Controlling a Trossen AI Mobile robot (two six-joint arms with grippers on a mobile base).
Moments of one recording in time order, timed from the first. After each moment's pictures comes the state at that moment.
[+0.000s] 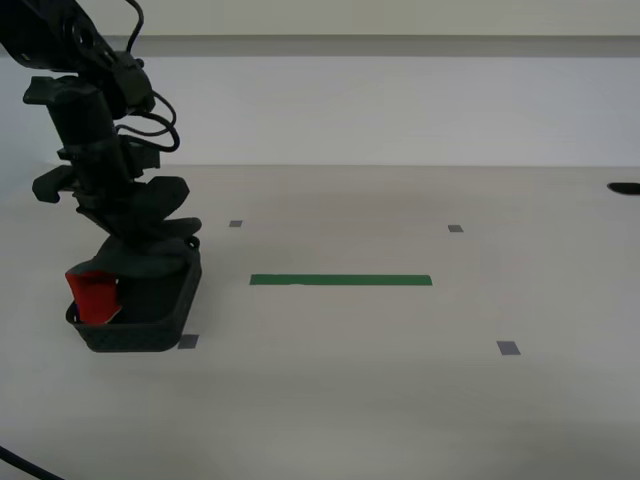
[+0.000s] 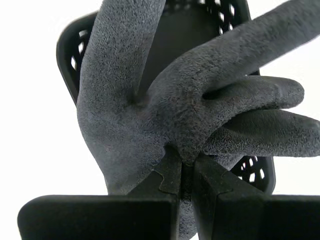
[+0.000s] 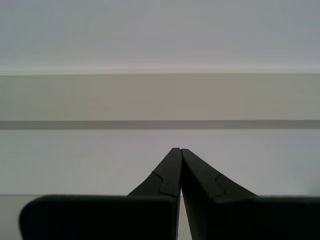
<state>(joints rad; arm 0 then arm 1) 0.00 1.05 0.52 0.51 0.00 0.00 -0.16 2.02 0.99 -0.47 0.01 0.10</state>
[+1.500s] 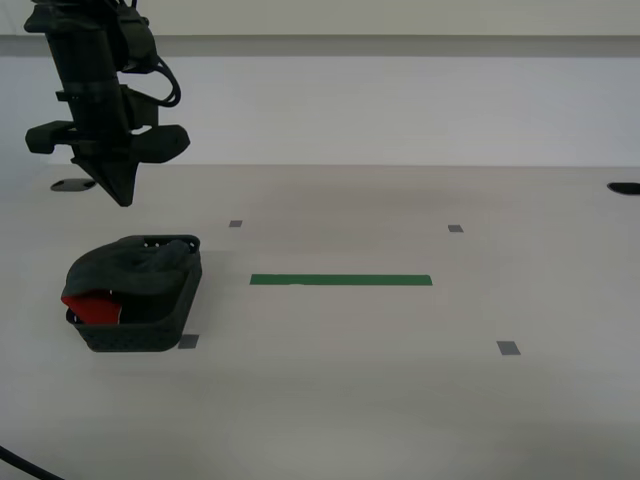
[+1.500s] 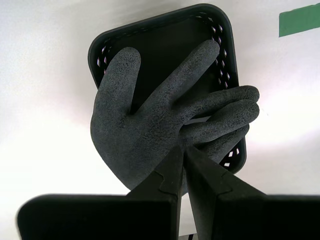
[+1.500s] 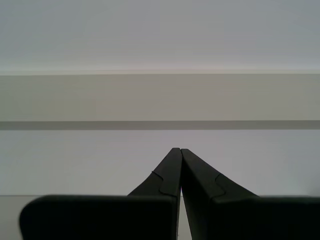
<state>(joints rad) 0.00 1.05 0.52 0.51 0.00 0.00 -0.16 2.00 1.25 -0.83 0.01 0.06</state>
